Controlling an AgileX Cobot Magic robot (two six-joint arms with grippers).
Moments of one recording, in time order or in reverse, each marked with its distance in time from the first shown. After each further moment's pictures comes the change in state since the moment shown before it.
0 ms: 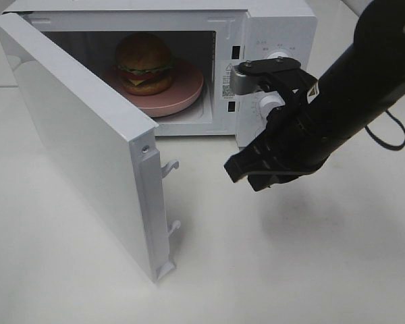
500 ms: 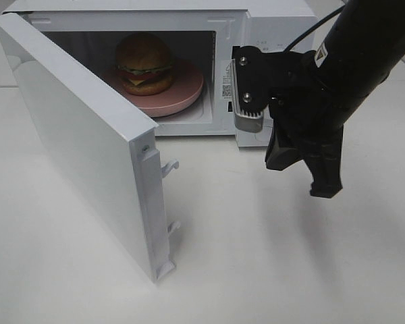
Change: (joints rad) left arm 0.000 0.000 0.000 0.000 0.000 0.000; right arm 0.000 0.000 -0.154 -0.146 0.236 -0.890
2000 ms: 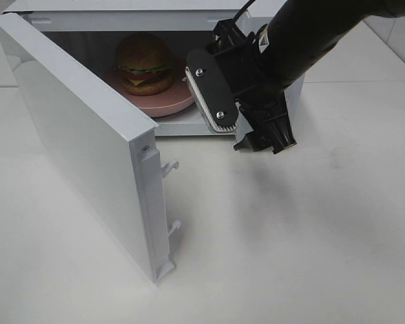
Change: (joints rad) left arm 0.000 0.000 0.000 0.000 0.000 0.000; right arm 0.050 0.155 -0.120 -0.171 -0.325 -0.357
